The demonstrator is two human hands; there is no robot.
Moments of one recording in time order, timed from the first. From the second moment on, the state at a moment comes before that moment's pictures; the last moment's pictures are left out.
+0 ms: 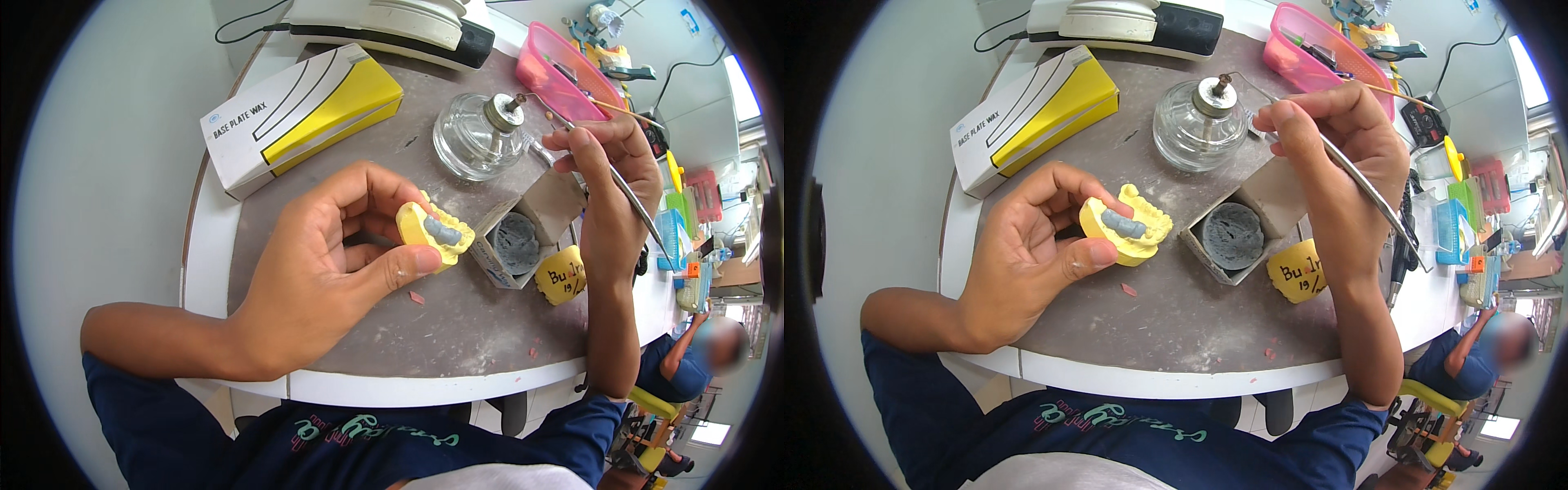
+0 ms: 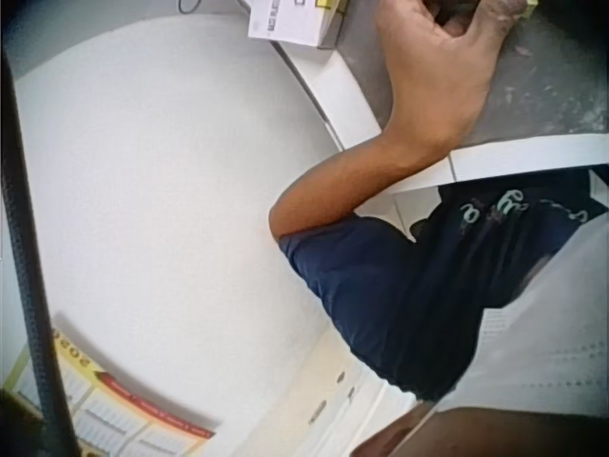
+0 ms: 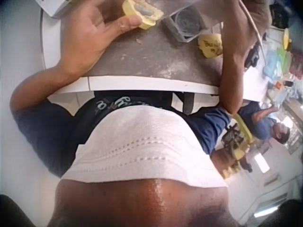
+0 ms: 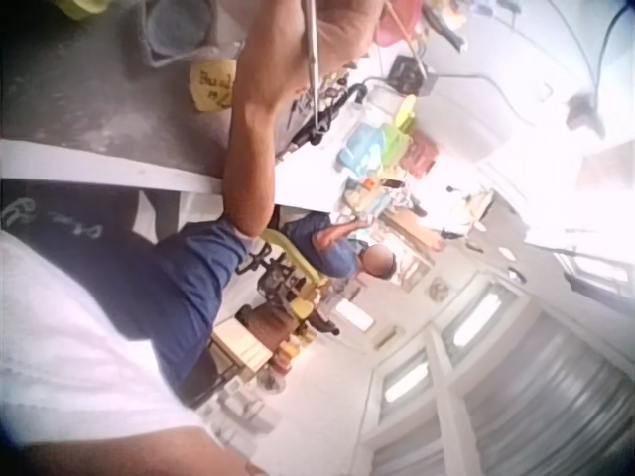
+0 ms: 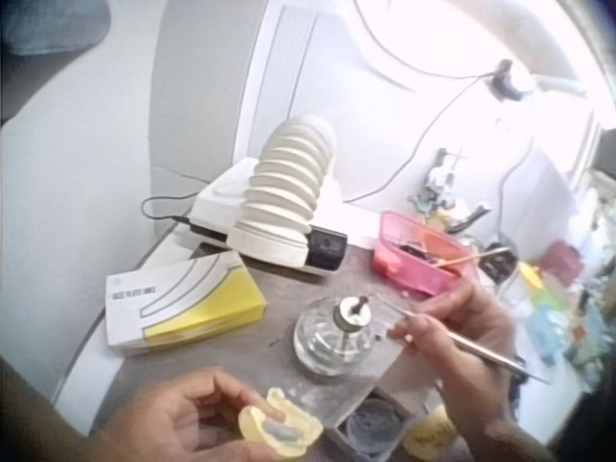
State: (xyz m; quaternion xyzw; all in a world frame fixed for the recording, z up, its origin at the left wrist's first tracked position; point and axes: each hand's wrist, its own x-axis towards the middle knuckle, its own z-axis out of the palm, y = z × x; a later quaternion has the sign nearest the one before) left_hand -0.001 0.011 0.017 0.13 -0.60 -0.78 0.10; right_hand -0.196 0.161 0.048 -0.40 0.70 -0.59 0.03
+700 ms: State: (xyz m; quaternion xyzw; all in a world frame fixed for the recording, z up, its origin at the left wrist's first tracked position) left_hand 0.001 0.012 0.022 0.12 -0.58 -0.80 0.09; right_hand -0.196 0.163 0.046 -0.41 0.69 -0.60 0.04
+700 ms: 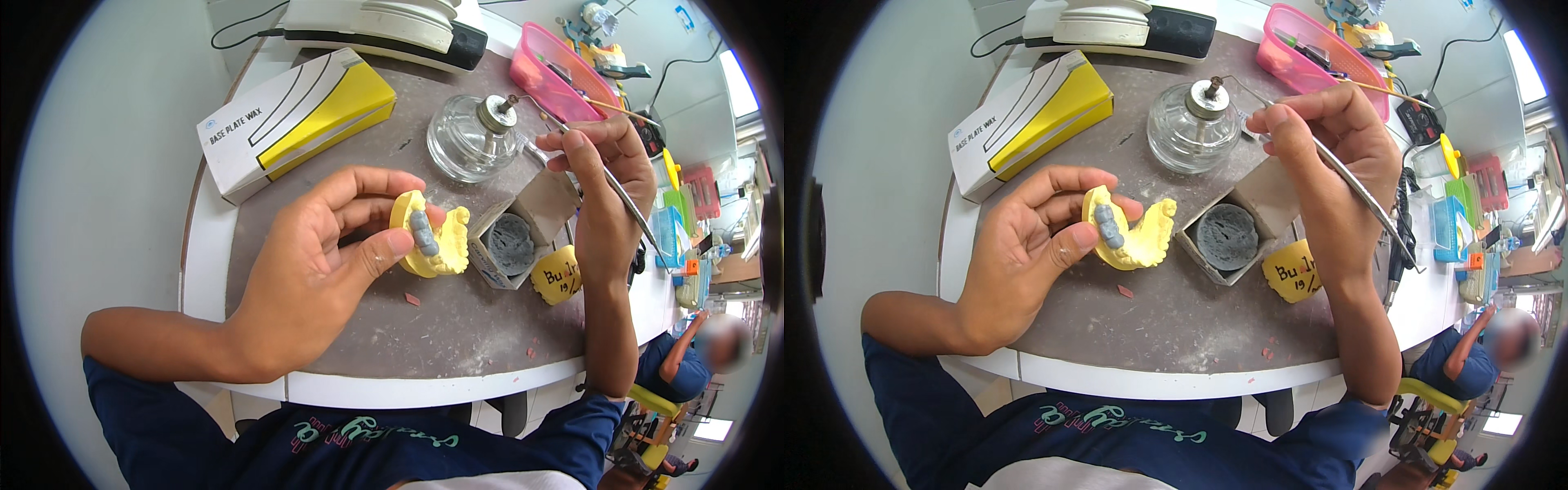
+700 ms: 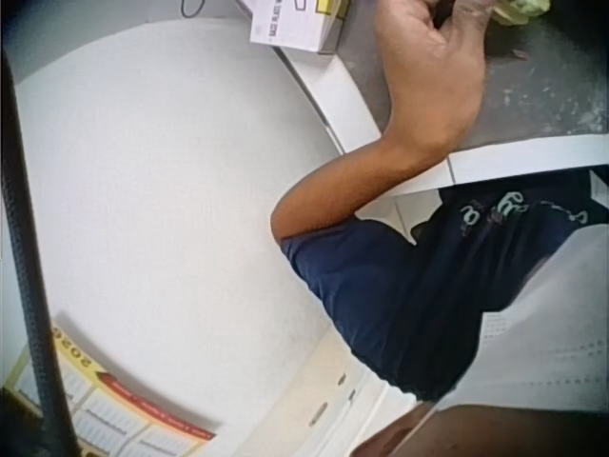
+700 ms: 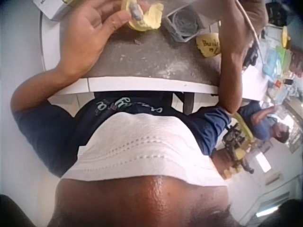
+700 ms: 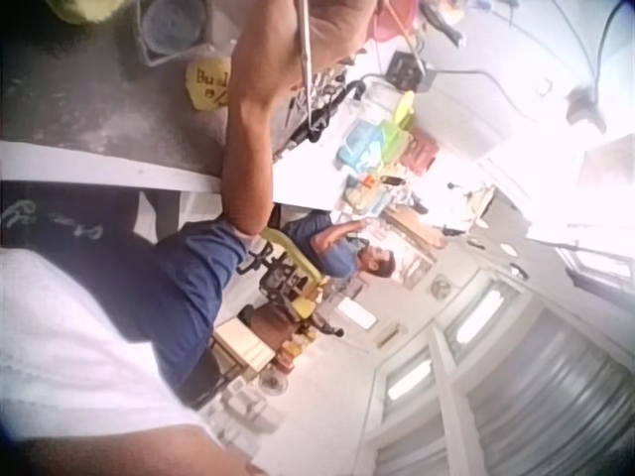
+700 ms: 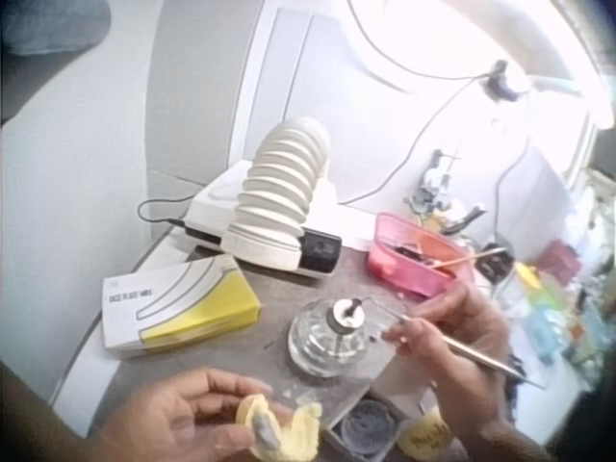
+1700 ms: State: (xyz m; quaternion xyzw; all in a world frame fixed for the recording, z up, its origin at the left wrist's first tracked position) left_hand 0.000 0.012 0.017 0.13 -0.57 -0.81 0.09; right_hand -0.137 0.178 0.025 -0.48 0.57 -0.63 0.22
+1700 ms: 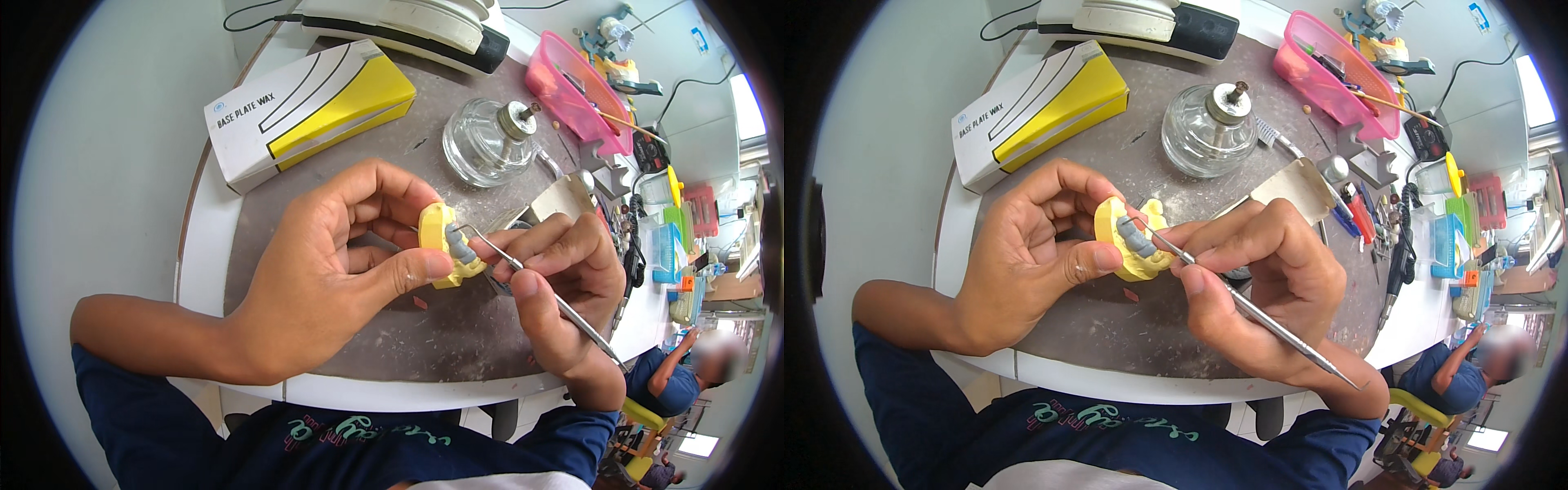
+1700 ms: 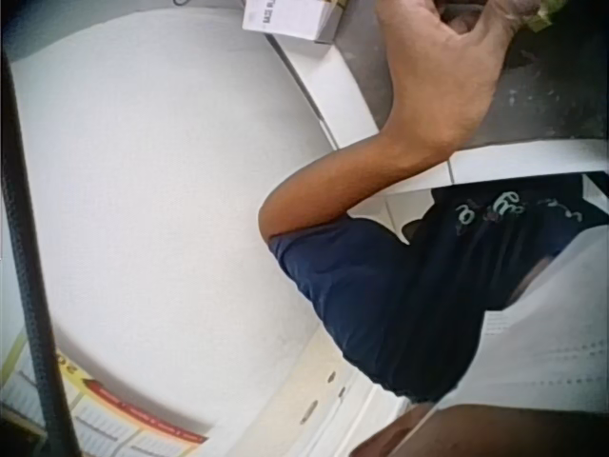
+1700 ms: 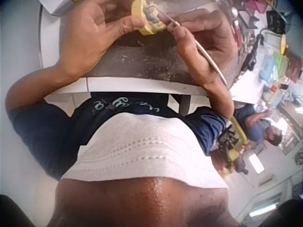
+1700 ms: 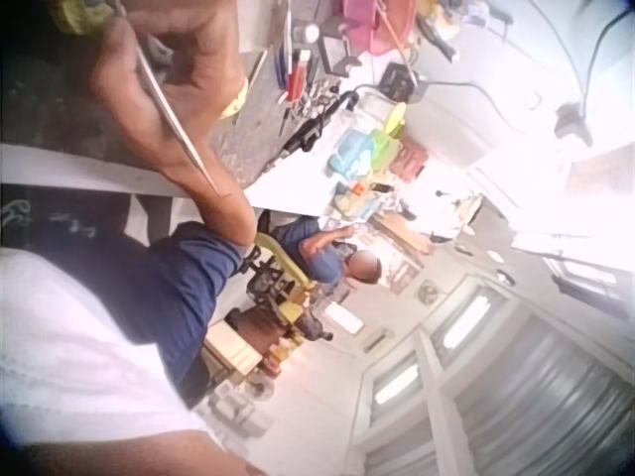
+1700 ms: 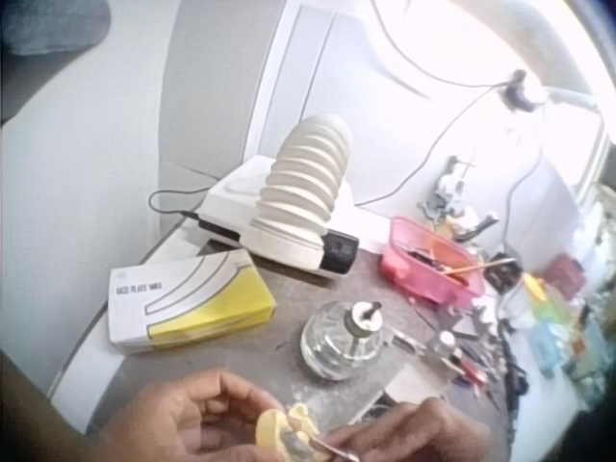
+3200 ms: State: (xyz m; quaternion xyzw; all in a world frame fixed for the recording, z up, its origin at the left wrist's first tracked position) left_hand -0.002 0.011 0.009 0.10 -0.58 -0.80 0.10; right_hand -0.139 0.180 0.023 -0.49 0.58 -0.61 0.22
